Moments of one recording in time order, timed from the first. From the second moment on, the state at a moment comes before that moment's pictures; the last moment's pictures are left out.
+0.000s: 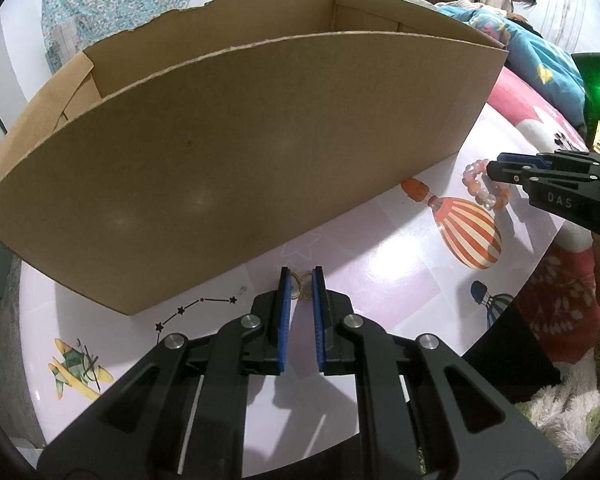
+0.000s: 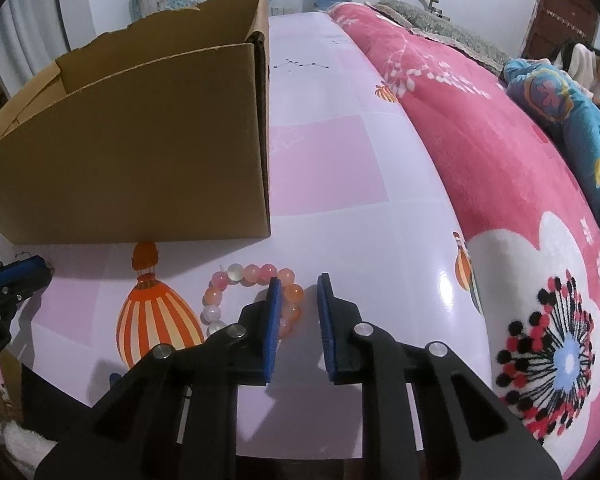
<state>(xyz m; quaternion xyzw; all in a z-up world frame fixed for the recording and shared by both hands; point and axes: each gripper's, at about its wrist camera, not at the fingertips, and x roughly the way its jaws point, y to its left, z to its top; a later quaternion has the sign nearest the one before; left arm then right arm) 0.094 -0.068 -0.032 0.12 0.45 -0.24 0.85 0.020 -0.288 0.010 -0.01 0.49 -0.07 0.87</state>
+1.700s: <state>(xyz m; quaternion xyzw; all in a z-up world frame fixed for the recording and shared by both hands) 0.089 -0.052 -0.041 0.18 0.37 -0.36 0.84 0.003 -0.304 0.033 0.07 0.45 -0.05 0.89</state>
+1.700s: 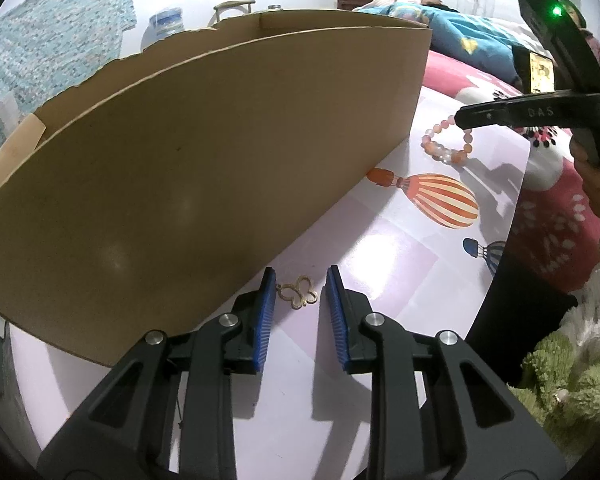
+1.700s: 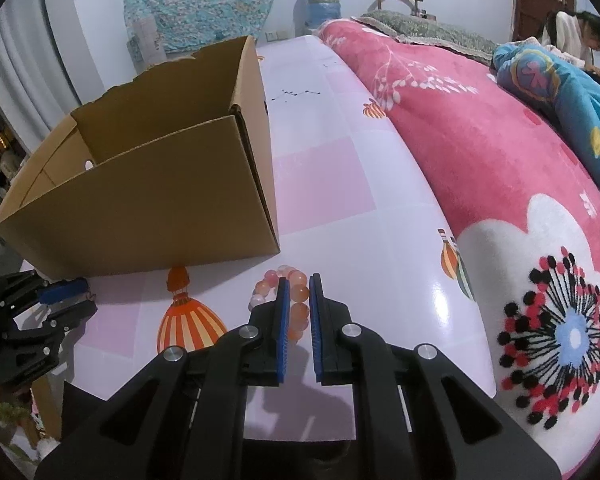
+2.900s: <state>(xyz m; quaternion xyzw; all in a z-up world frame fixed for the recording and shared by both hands) 0.063 -0.047 -0.025 0.16 0.35 -0.34 0.86 -0.005 -0.294 0.062 0.06 0.41 -0.05 0.91</state>
